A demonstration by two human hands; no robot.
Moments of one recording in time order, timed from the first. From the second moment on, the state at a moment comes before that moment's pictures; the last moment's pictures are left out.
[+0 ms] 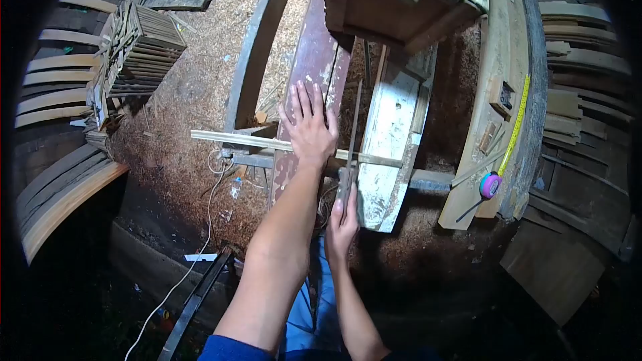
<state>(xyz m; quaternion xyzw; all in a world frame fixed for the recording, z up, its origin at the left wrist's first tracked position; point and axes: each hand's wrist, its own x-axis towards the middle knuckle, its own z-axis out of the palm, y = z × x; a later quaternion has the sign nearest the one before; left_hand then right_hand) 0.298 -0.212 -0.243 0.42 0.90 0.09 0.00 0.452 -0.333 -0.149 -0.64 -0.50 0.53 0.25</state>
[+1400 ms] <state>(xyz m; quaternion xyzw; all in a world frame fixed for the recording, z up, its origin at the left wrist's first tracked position) 0.298 -0.212 -0.243 0.42 0.90 0.07 -0.01 0.459 -0.348 -0.162 -0.63 -0.56 0.43 0.32</state>
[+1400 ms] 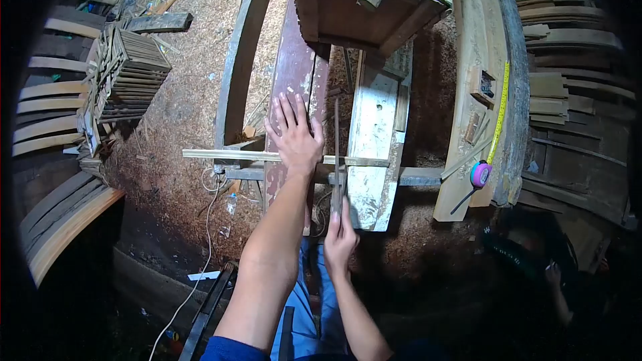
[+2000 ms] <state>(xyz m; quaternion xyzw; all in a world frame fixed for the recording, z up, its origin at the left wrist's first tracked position) 0.293 -0.192 -0.255 0.37 0.93 0.08 -0.02 0.463 -0.310 -0.136 -0.63 -0.59 0.44 0.24</state>
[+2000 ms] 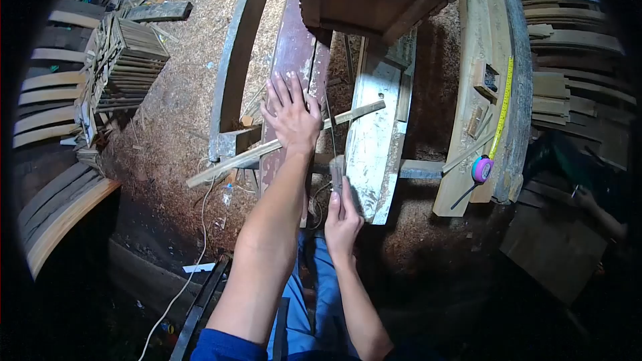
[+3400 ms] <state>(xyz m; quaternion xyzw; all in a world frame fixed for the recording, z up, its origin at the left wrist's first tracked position) 0.274 -0.215 -0.237 0.50 0.85 0.12 0.07 0.478 -0.336 -0.115 -0.66 -0.53 0.48 0.25</state>
